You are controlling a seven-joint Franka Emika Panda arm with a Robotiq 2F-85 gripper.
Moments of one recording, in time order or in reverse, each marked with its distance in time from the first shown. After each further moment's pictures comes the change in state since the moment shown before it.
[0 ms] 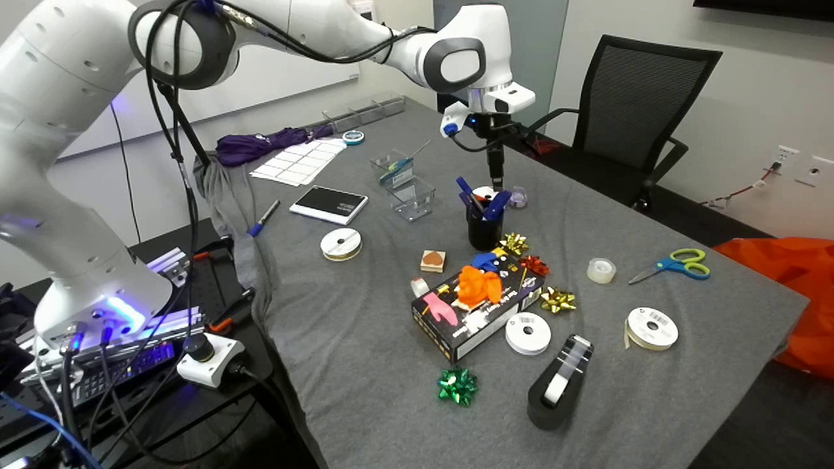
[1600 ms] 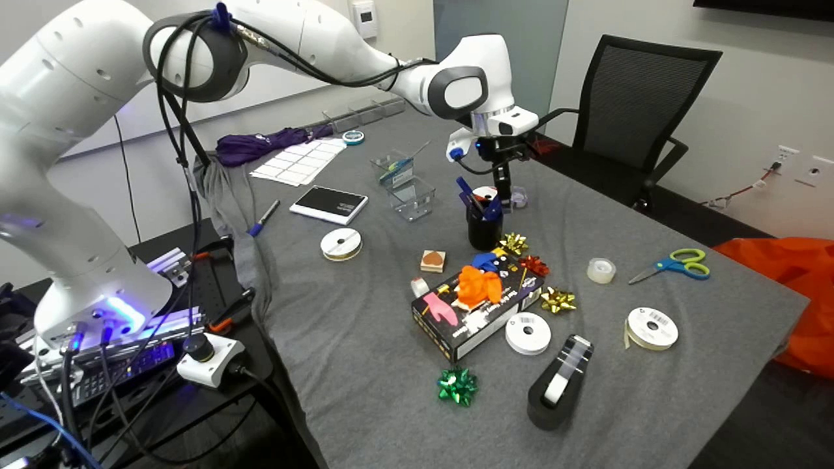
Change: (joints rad) arm 0.008 0.074 -0.057 0.002 -0.042 0.082 0.001
